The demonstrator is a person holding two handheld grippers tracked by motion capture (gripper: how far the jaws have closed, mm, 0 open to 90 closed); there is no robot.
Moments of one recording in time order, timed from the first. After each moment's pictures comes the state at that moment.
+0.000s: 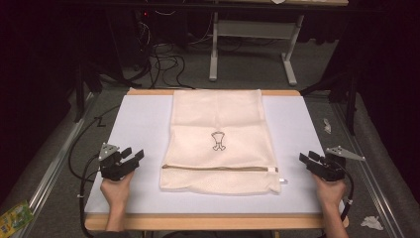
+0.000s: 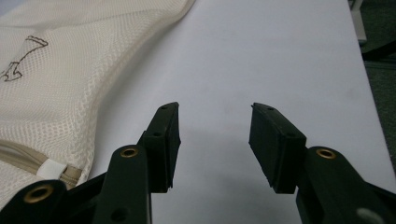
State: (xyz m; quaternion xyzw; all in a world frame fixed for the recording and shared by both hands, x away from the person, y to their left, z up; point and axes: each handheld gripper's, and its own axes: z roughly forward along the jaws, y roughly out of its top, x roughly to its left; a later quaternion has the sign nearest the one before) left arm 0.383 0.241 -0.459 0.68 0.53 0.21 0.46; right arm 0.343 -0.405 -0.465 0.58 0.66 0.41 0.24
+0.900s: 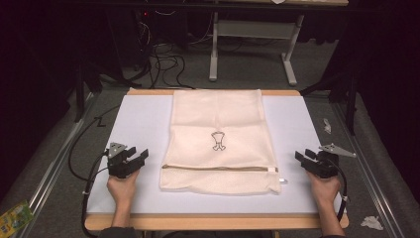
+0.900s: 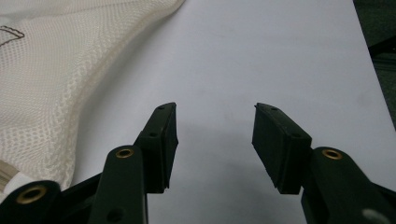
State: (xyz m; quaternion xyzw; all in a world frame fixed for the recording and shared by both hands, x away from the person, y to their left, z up) left arm 0.397 0.229 -0.474 0.68 0.53 0.22 0.45; right arm 0.358 -0.395 -0.471 0.58 0.67 0.39 0.25
